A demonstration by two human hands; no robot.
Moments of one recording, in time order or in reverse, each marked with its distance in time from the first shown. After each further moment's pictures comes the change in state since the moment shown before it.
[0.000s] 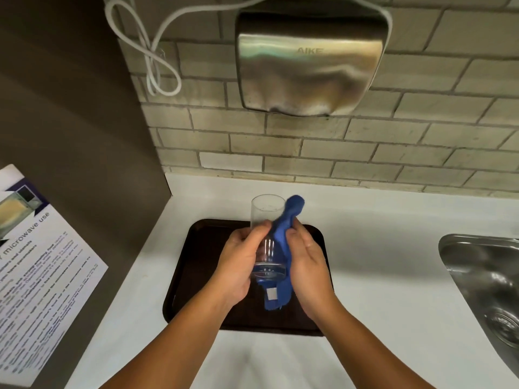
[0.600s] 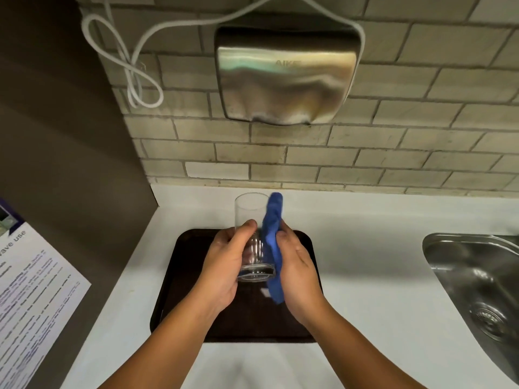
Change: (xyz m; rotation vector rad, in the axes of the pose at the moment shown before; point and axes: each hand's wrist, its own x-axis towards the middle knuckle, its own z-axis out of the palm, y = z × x) left_hand 0.001 0.012 0.002 -0.036 -0.036 0.053; right_hand -0.002 -0.012 -0.002 0.071 -0.069 -0.075
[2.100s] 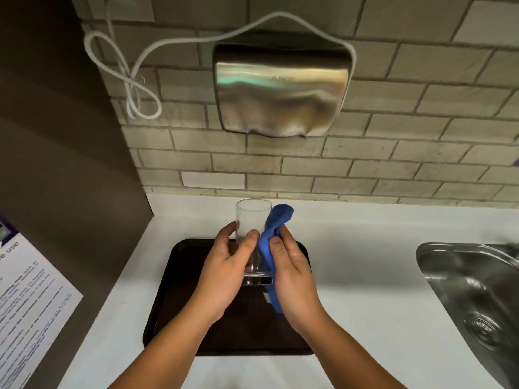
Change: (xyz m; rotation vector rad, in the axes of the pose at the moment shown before) left_hand -0.005 0.004 0.001 0.296 -0.040 0.226; right_hand 0.008 0.001 0.001 -0.035 0.036 -0.007
